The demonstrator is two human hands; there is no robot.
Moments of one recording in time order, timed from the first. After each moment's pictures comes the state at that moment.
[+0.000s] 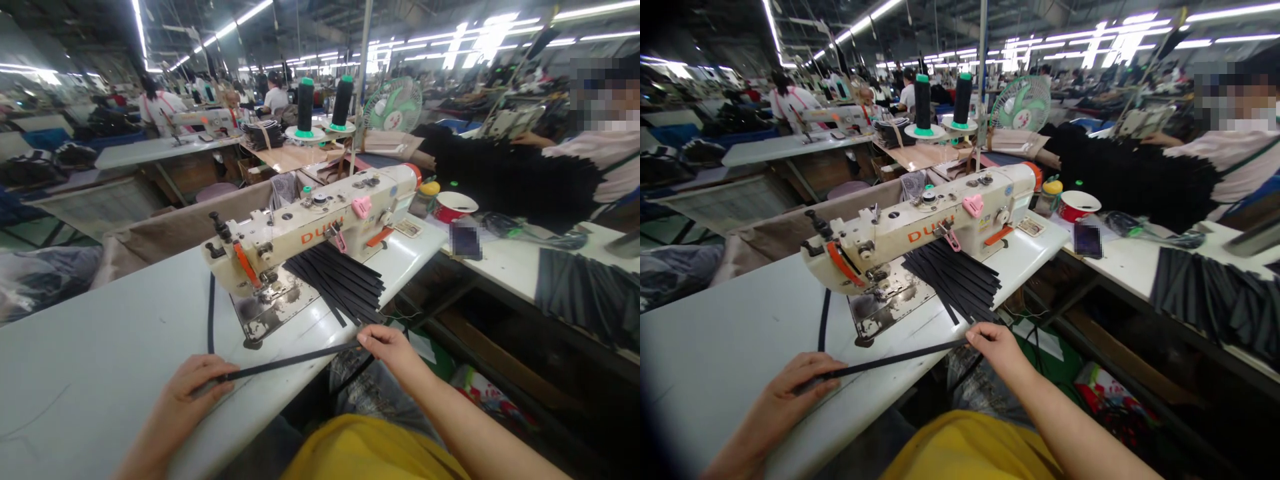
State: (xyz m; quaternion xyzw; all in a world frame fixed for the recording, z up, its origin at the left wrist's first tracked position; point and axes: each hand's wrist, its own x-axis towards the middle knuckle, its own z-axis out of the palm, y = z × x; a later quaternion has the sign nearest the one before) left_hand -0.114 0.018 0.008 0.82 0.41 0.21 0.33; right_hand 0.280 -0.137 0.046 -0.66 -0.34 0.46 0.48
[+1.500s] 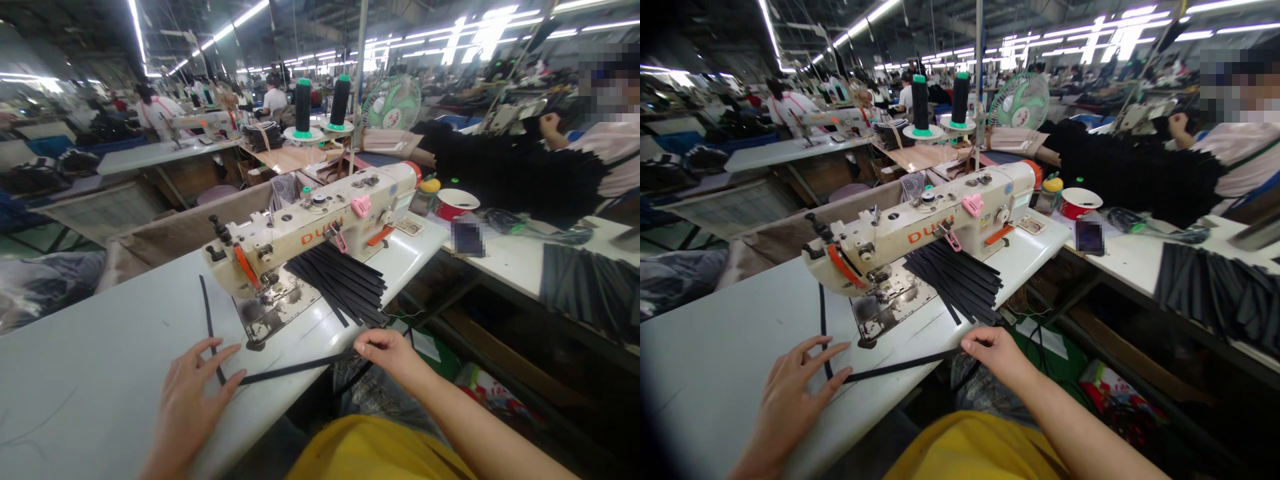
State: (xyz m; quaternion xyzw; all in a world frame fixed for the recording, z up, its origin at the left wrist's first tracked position) left_hand -0.085 0.003 0.028 0.84 0.47 0.26 0.11; right_hand 0.278 -0.137 0.042 -0.64 -0.39 0.48 0.46
